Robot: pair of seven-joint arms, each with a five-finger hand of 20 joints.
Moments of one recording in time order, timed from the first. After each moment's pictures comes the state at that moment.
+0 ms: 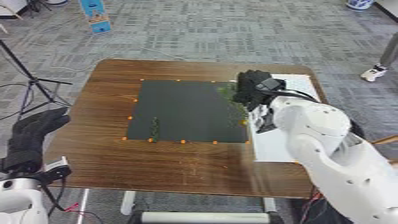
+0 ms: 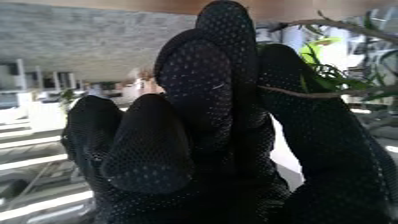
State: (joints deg) left arm 132.6 -53.2 -106.8 -120.2 61.2 26.4 8.7; right arm -73.9 -54.4 61.5 -117.2 -131.1 -27.4 22.8
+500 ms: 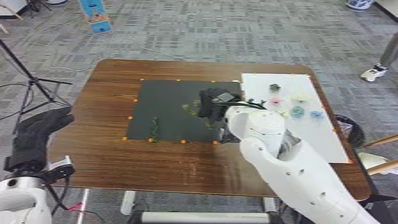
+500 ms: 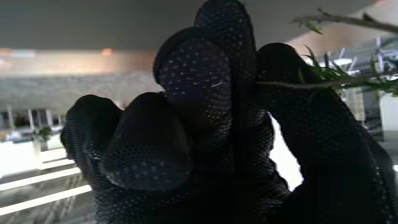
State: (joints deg) left arm 131.4 -53.1 -105.4 -120.0 61.2 26.3 8.2; right arm -69.1 -67.9 51.1 -103.9 -135.7 -29.0 22.7
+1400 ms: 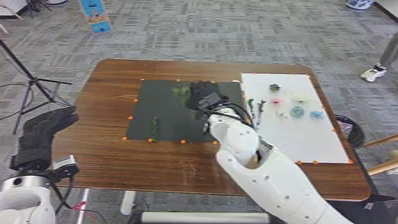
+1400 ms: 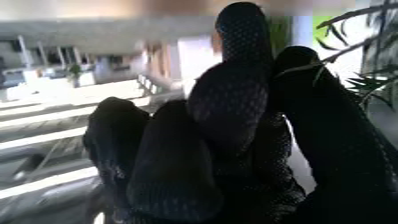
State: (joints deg) left arm 130.5 -52.9 -104.0 -119.8 61.3 26.1 8.3; right arm -68.6 -73.7 45.5 -94.0 -148.8 -8.9 23.1
